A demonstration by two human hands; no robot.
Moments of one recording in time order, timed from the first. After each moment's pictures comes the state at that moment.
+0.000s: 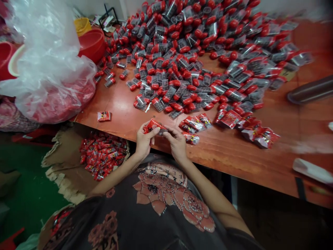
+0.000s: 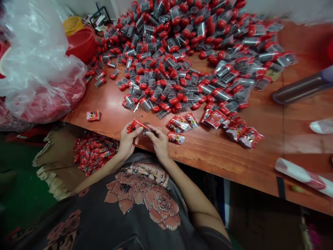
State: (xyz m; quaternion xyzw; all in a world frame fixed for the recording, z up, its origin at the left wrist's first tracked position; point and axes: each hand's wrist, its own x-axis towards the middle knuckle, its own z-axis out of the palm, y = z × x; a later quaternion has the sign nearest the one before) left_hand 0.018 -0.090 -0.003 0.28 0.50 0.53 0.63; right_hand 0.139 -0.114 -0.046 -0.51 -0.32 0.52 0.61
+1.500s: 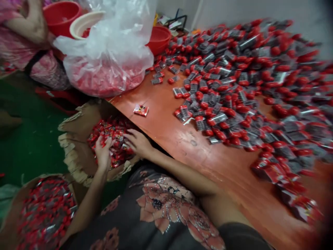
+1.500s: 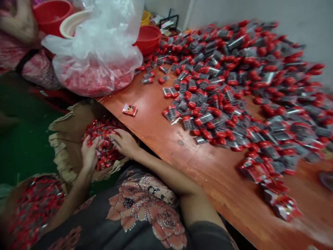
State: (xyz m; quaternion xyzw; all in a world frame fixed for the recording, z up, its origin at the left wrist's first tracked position) left_hand -0.246 -0.177 -0.054 0.05 0.67 0.67 0.31; right_hand -0.092 -0.082 -0.072 -0.23 -0.85 0.39 0.27
